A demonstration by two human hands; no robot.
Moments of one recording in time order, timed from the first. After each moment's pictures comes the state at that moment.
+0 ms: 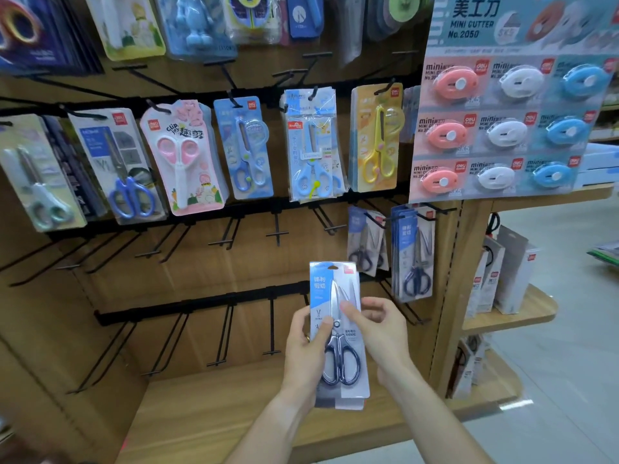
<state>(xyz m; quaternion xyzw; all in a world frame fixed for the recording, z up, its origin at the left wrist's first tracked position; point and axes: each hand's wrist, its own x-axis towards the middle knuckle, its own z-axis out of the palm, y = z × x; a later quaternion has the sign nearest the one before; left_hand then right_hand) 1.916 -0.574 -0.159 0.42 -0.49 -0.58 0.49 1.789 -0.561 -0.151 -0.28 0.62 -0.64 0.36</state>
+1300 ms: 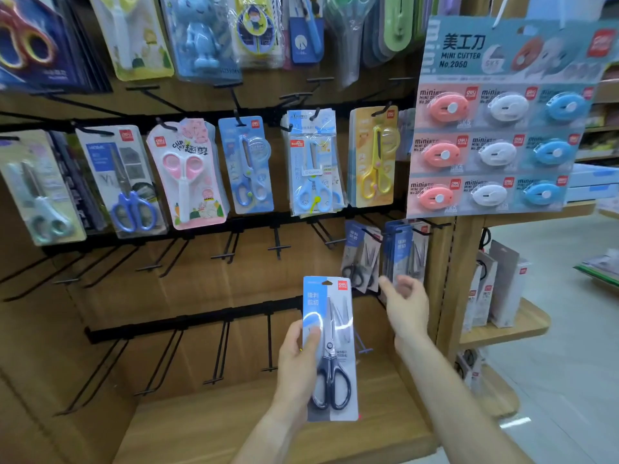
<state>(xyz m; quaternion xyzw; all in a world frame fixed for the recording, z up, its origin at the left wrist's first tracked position) 1.930 -0.579 -0.153 0.41 -0.48 -0.60 0.50 1.747 -0.587 -0.113 -0.24 0.63 -0.69 0.26</state>
